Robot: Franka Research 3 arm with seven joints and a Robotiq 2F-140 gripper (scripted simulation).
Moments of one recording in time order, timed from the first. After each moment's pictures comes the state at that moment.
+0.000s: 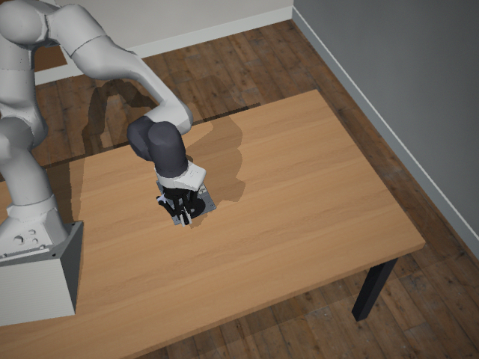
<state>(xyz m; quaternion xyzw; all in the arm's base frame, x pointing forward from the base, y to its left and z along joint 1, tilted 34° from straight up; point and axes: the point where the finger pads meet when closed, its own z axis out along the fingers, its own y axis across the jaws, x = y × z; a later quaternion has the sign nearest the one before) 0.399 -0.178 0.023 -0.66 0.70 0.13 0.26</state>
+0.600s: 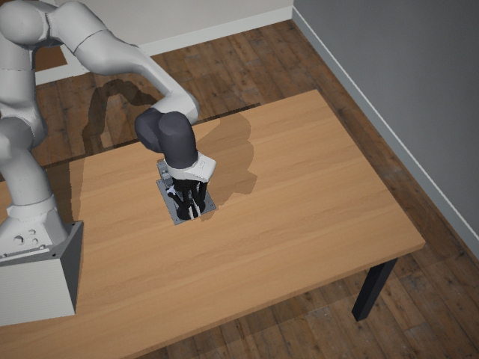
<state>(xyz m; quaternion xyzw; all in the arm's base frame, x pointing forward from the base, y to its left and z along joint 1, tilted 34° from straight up) 0.426 -0.192 0.045 -0.65 0.70 0.13 0.26</state>
